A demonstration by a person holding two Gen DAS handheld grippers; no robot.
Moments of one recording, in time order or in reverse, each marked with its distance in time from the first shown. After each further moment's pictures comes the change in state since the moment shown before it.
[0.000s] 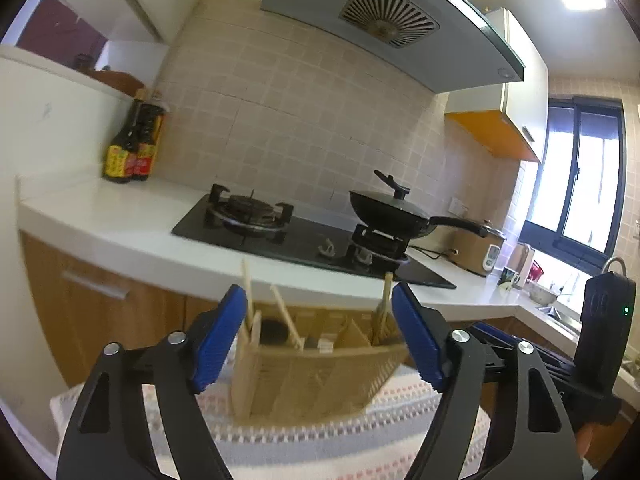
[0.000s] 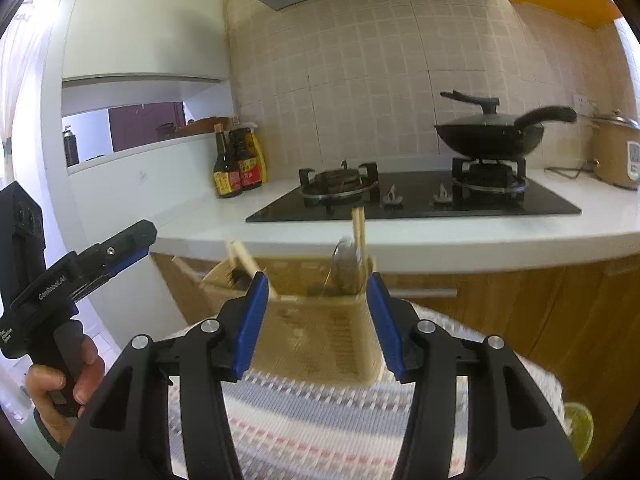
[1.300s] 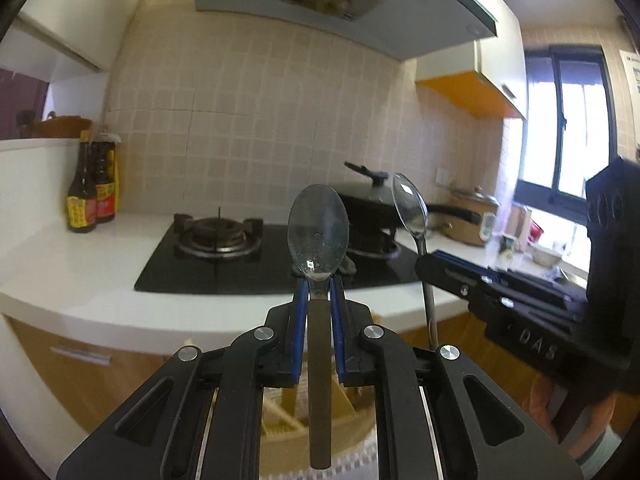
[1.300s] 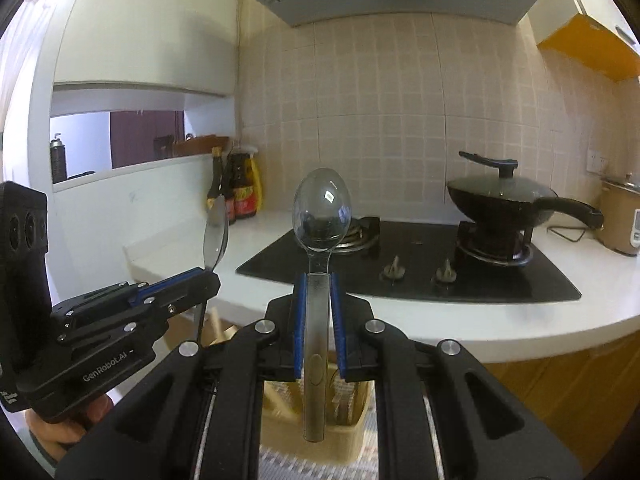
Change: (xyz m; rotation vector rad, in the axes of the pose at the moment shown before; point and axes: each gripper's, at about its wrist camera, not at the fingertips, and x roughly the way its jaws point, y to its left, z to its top) left arm 0.071 -0.057 0.059 0.179 0.053 -0.014; right arm 0.048 0.011 0.101 -0.108 -0.063 -0.026
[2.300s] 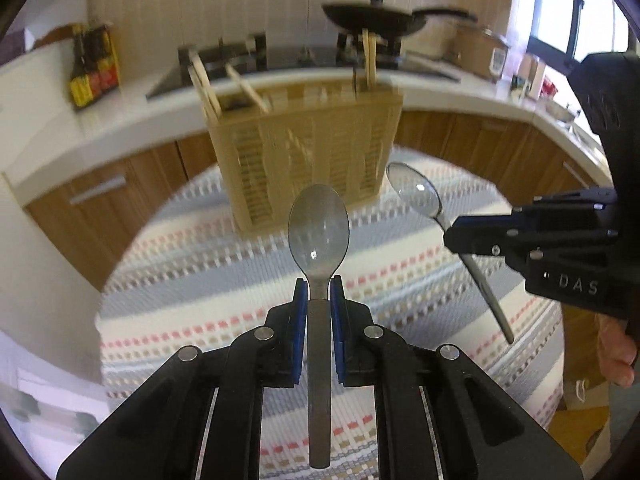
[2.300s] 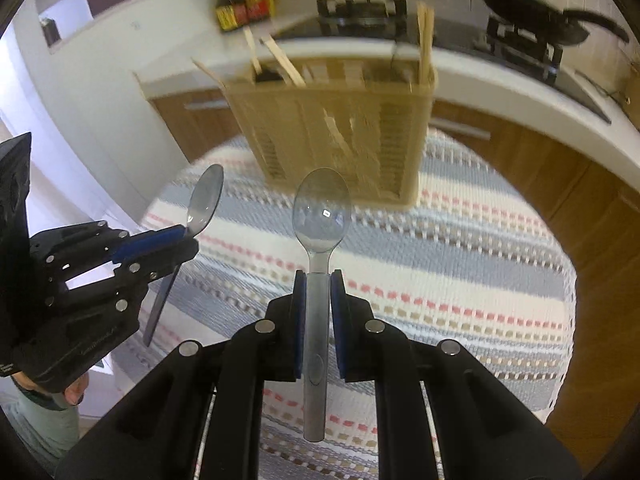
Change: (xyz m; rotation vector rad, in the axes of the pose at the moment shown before) left arm -0.063 0.009 -0.132 0.092 0.577 0.056; right arm -0.046 0.034 -0.130 0.046 0.664 0.056
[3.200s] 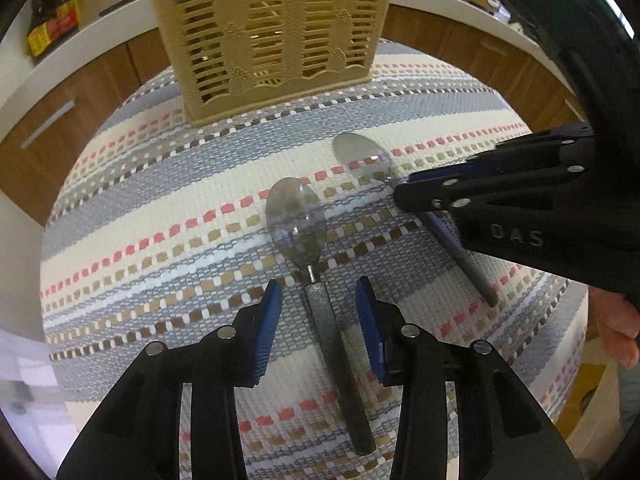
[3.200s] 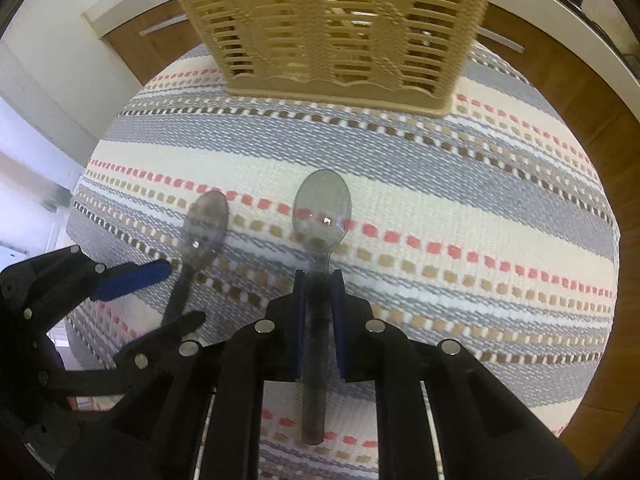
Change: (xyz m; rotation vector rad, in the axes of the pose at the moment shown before) left arm 0.072 -0.006 -0.058 0.037 0.297 -0.063; right arm 0.125 0.020 -0.022 0.056 0.301 -0.068
